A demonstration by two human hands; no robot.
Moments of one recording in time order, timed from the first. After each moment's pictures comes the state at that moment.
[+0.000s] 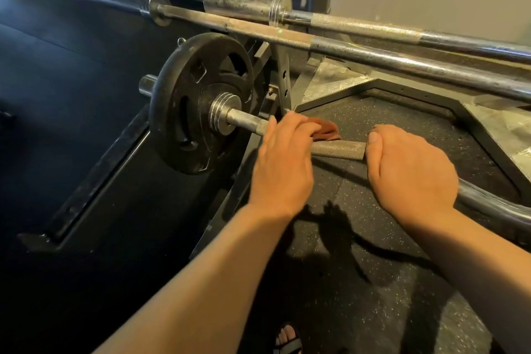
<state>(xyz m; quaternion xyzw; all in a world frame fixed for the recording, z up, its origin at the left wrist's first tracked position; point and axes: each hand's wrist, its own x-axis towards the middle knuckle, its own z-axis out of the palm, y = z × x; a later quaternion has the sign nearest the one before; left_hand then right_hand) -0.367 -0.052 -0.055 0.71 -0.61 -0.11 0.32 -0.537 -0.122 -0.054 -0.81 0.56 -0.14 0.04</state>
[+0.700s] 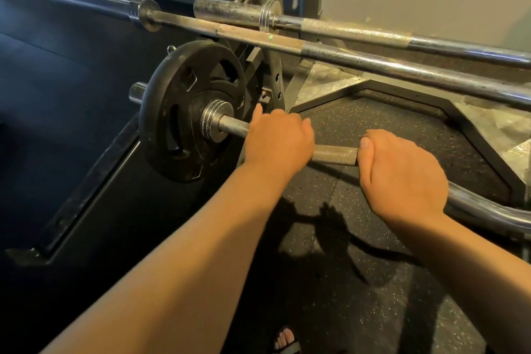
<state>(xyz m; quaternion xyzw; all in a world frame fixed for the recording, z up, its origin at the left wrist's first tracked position) -0.348 -0.115 -0.042 0.80 -0.59 -0.07 0.06 -0.536 -0.124 -0.056 -0.81 0.56 -0.14 0.05</state>
